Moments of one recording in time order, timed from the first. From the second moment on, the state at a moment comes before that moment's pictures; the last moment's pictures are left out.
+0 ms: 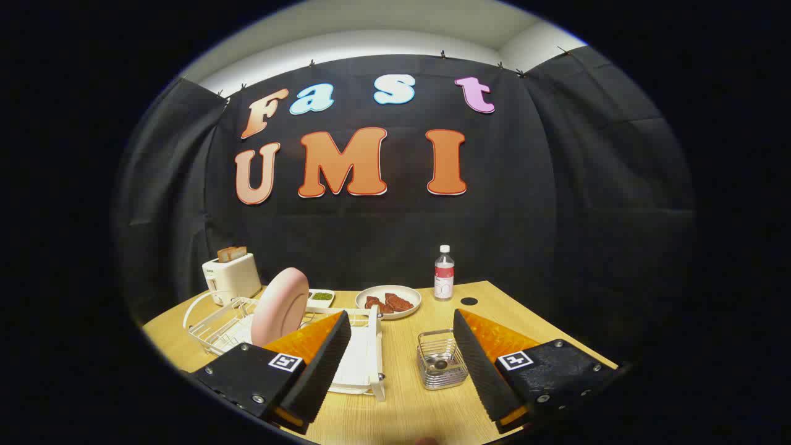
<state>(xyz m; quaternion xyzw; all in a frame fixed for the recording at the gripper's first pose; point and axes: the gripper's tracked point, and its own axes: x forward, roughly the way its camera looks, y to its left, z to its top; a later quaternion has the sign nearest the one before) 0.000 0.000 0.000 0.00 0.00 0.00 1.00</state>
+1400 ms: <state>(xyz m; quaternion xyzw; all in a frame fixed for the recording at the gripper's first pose) -0.022 0.047 0.029 0.02 -0.01 0.04 1.00</state>
